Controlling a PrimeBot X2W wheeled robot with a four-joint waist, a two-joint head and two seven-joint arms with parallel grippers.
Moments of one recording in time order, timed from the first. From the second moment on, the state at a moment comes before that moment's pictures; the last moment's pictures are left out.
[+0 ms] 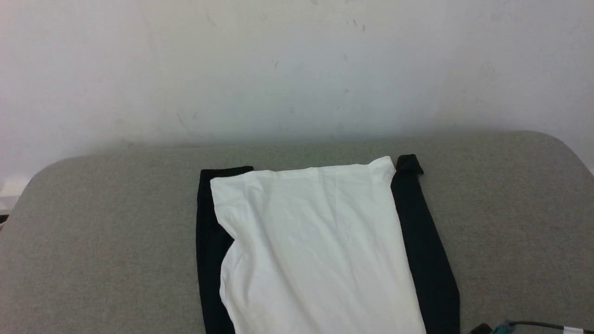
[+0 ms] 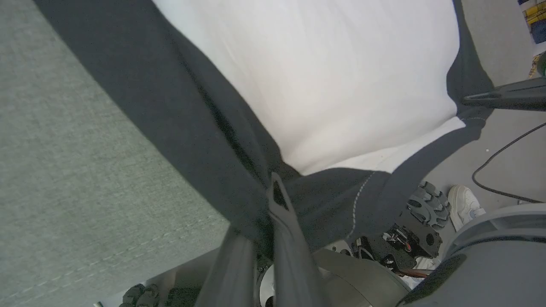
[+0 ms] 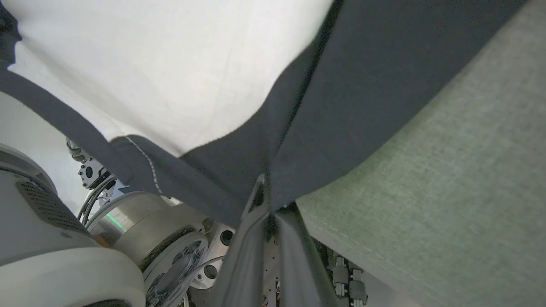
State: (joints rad) left arm 0.23 0.54 -0.68 -0.05 -0.76 0.13 0.28; right arm -0.10 -0.70 0.92 0.24 1.02 0.13 0.40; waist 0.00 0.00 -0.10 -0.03
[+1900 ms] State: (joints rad) left arm -0.07 0.09 -0.25 -0.08 -0.25 0.10 -0.26; right arm -0.81 -0.45 -0.03 0.80 0.30 0.13 0.54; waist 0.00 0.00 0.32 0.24
